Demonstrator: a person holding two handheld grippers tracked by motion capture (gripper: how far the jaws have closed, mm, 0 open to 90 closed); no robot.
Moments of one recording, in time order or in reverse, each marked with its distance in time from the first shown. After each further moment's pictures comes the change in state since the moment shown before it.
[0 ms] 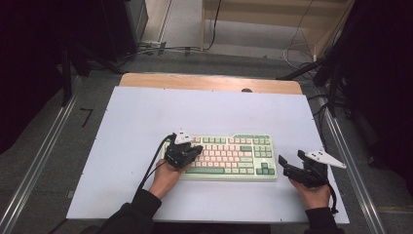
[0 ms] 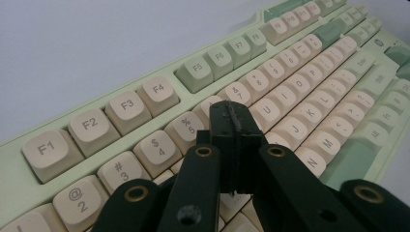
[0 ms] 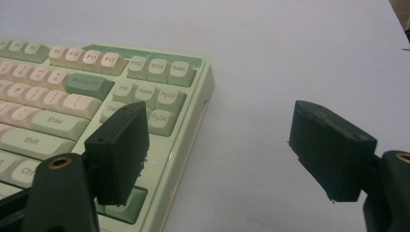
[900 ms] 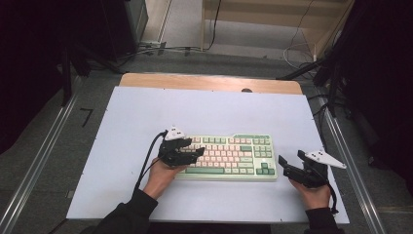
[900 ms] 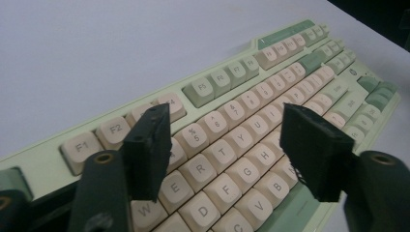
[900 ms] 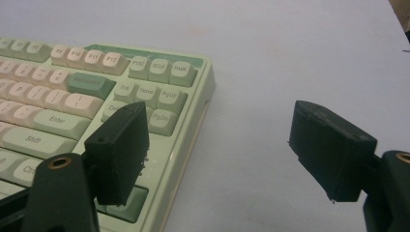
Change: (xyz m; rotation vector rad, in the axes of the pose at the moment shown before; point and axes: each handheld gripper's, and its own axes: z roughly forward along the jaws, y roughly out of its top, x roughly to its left) left arm 0.007 0.007 -0.024 -0.056 -0.028 -0.067; right arm 0.000 0.000 -0.001 -0.004 0.003 -0.008
